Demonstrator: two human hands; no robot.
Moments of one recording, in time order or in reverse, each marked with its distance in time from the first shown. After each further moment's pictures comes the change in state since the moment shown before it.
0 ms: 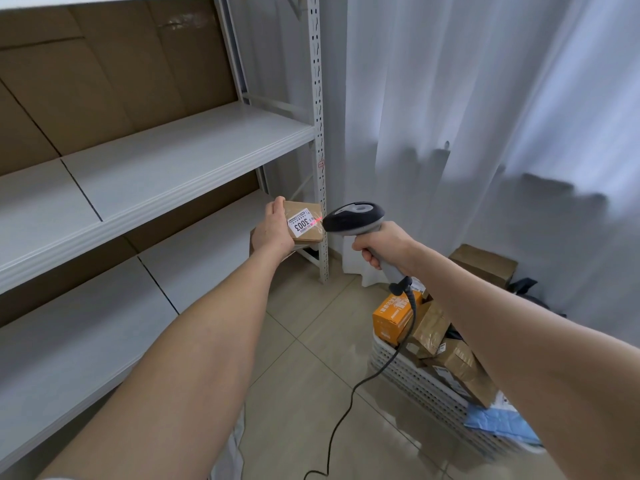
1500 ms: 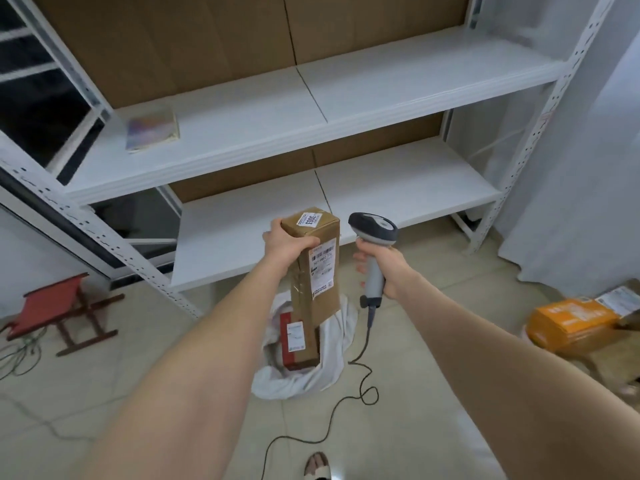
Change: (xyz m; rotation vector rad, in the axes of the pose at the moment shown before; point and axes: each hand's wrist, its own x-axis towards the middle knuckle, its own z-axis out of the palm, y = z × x) left_hand -0.224 -0.285 -0.075 -0.698 0.220 -0.789; right_hand -0.050 -0.003 0.338 0.559 -0.420 0.230
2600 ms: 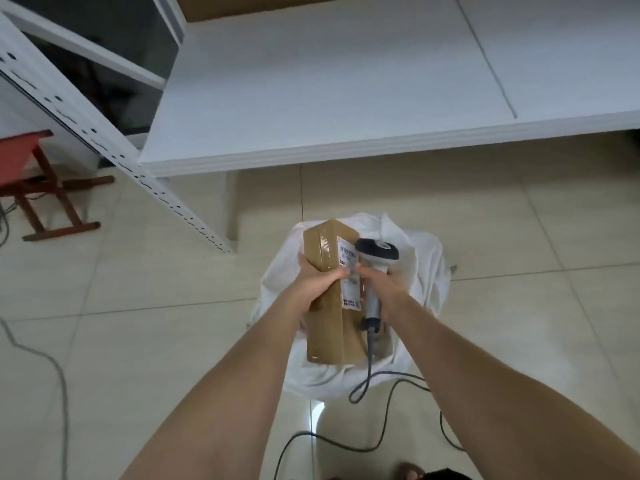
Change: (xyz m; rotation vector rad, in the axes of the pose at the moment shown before) left_hand 0.278 -0.505 0.087 -0.198 -0.190 -0.578; right_hand 0.403 0.433 0.130 -0.184 0.047 0.308
